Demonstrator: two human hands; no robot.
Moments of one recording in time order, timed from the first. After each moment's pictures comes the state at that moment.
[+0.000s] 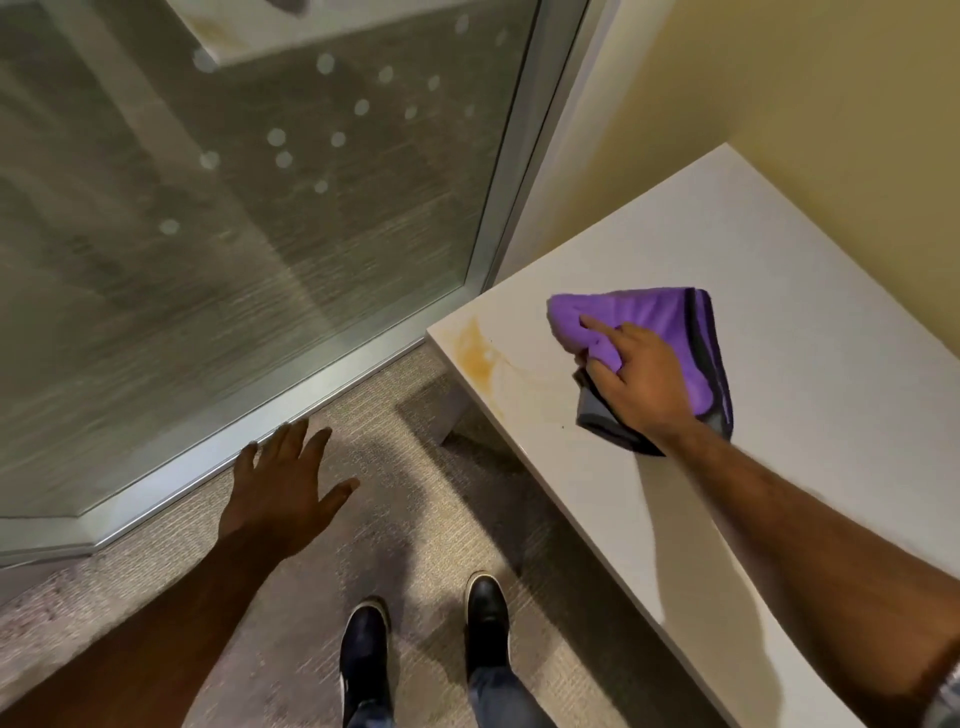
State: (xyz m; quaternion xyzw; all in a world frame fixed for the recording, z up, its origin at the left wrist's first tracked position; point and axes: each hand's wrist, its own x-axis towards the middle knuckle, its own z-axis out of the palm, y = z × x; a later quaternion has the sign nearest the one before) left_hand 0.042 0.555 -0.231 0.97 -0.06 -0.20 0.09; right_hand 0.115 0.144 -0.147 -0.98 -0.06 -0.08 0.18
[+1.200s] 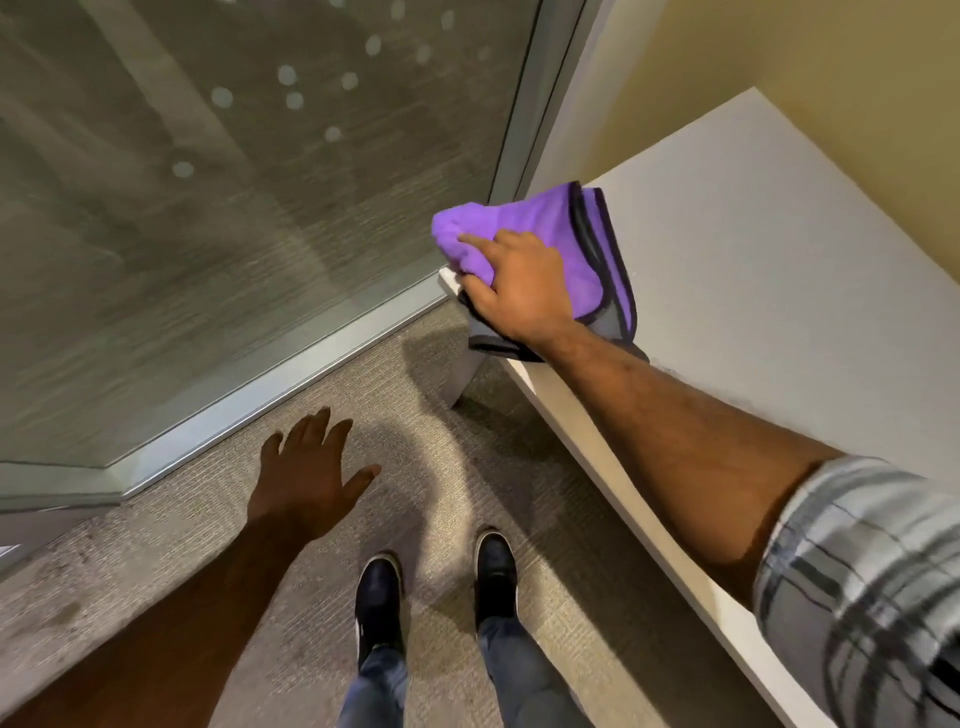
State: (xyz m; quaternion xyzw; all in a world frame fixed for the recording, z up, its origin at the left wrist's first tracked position) left_hand -0.007 0.547 -0.235 0.97 -0.05 -0.23 0.10; right_hand 0.162 0.283 -0.146 -0.98 -0.12 -0.07 0.12
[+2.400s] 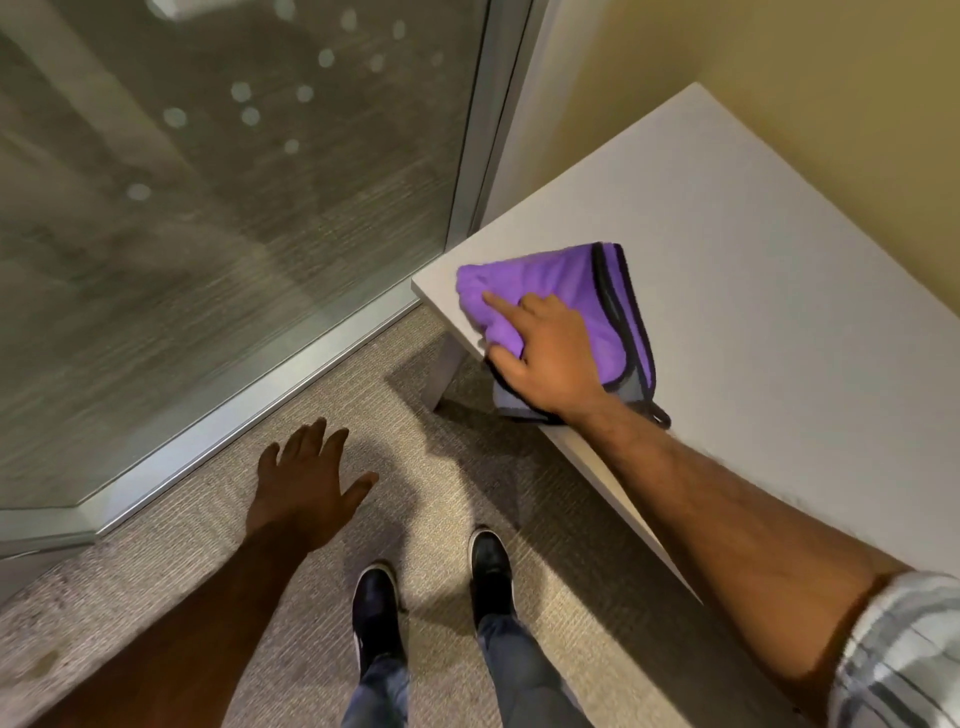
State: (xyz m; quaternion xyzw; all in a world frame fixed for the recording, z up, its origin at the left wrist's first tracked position) left_hand -0.001 0.541 -0.232 0.96 -0.09 -0.23 0.10; right_hand 0.079 0.239 -0.147 -0.98 -0.10 -0.06 0.15
